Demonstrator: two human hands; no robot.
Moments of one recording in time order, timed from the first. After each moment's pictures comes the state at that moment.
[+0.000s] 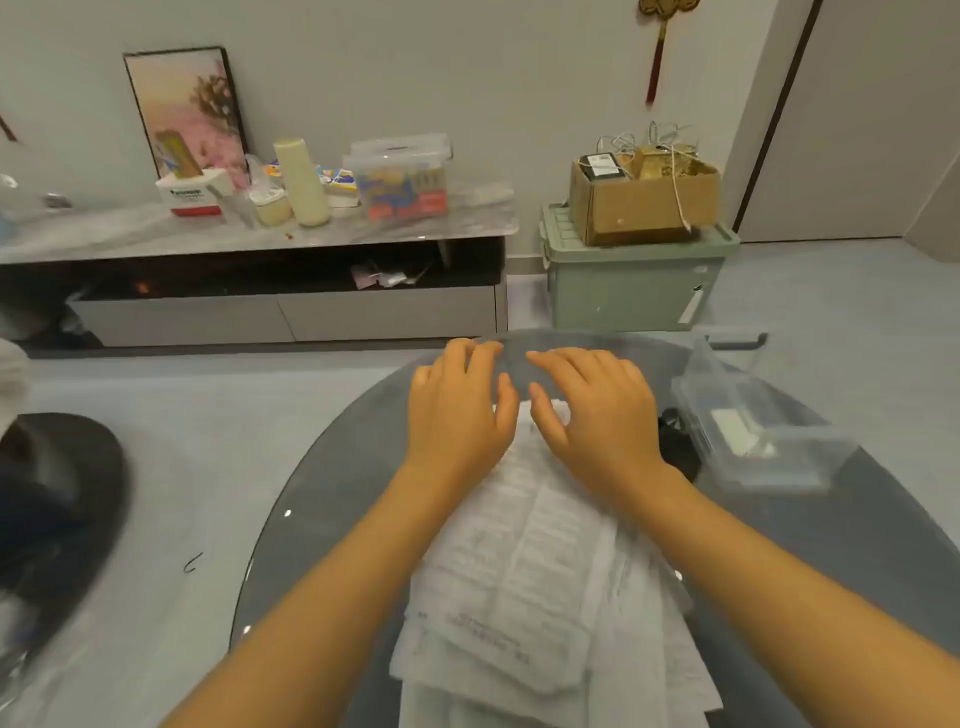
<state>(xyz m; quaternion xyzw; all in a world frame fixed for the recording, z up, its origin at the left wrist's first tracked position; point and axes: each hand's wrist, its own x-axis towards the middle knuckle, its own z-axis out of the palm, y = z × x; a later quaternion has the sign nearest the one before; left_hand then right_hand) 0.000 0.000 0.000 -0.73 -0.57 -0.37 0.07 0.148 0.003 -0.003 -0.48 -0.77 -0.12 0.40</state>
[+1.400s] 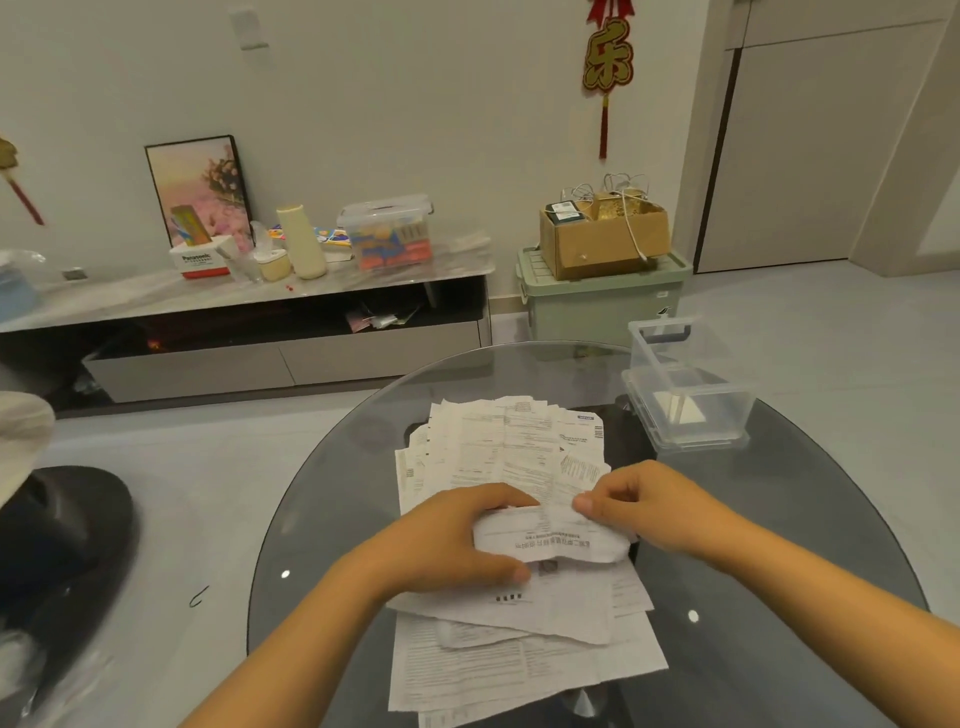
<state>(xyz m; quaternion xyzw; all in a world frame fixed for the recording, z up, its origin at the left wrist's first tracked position) -0.009 -0.126 0.010 -0.80 -0.49 -0.09 -0.32 0.226 -0.113 -0.005 -0.56 -0.70 0.40 0.19</state>
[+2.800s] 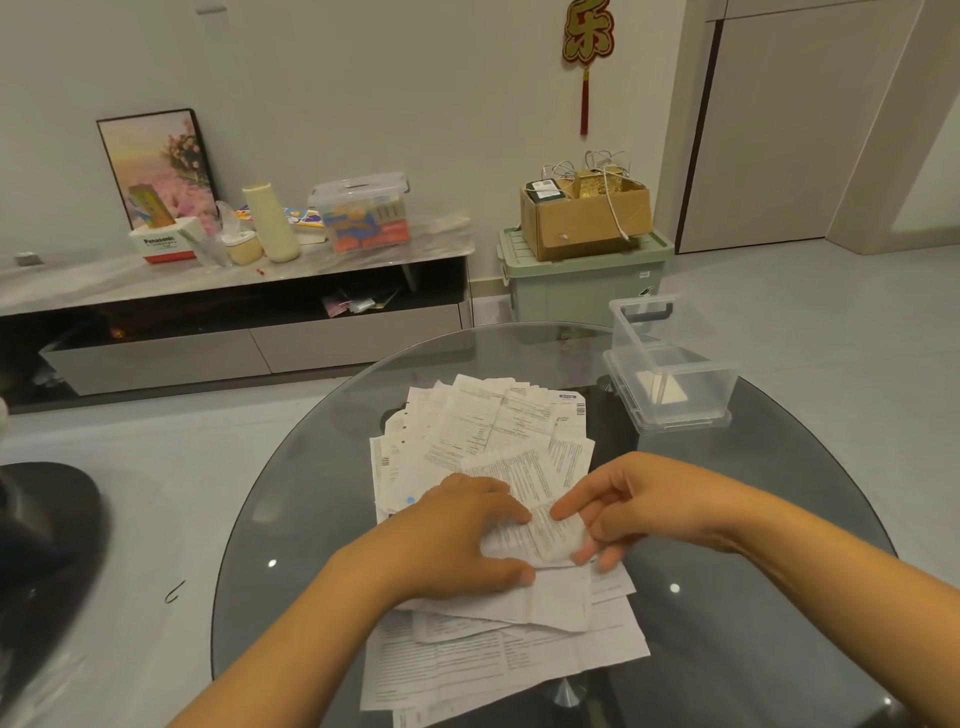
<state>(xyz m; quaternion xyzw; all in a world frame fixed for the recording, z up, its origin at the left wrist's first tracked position) 0.016 -0.127 0.008 -0.85 -0.49 0.03 -0.21 0.236 -0.115 0.010 -0.50 -0.62 0.59 0.11</state>
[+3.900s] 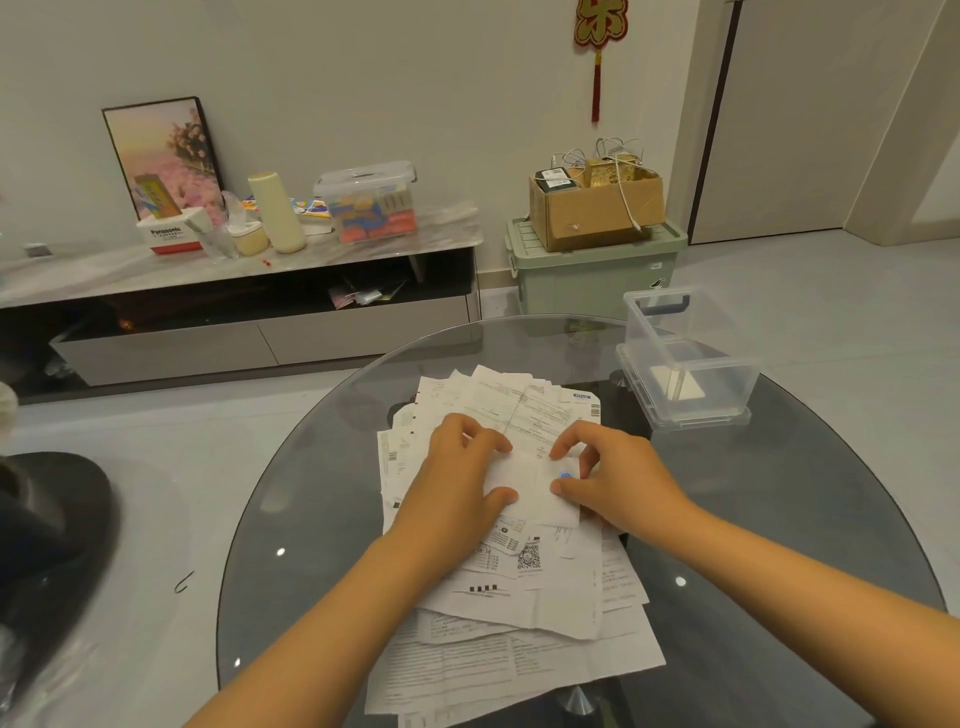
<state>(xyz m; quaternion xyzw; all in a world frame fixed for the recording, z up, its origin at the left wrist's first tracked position) 0.019 -0.096 -0.025 -0.78 -0.57 -0.20 -0.16 0.200 -0.094 -0.023 -0.62 -0.67 0.31 0.27</state>
